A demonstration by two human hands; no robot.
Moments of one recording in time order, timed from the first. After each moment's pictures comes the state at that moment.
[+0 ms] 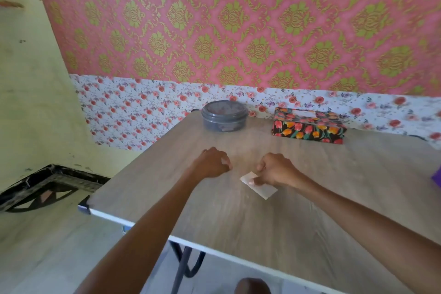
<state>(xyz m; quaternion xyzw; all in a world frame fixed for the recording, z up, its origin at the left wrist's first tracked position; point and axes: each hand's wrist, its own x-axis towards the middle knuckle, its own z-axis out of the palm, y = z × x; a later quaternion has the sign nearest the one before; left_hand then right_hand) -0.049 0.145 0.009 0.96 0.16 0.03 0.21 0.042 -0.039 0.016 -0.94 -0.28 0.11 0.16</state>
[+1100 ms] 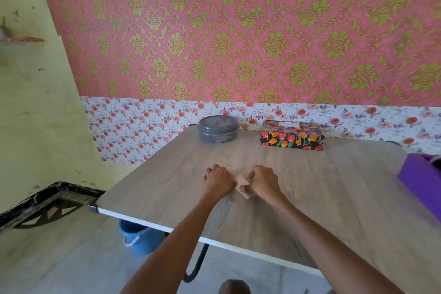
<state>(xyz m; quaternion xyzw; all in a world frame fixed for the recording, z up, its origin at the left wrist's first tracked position) -0.056 0.061 -0.018 0.93 0.27 0.13 0.23 0.007 -0.062 -0.006 -0.94 -0.22 0.02 0.27</state>
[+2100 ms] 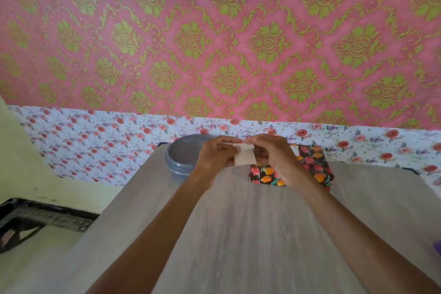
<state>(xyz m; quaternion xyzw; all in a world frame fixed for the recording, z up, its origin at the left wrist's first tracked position) 0.128 0.119 0.117 0.66 0.13 0.17 0.72 0.204 -0.026 0.129 -0.65 -0.21 0.18 0.71</state>
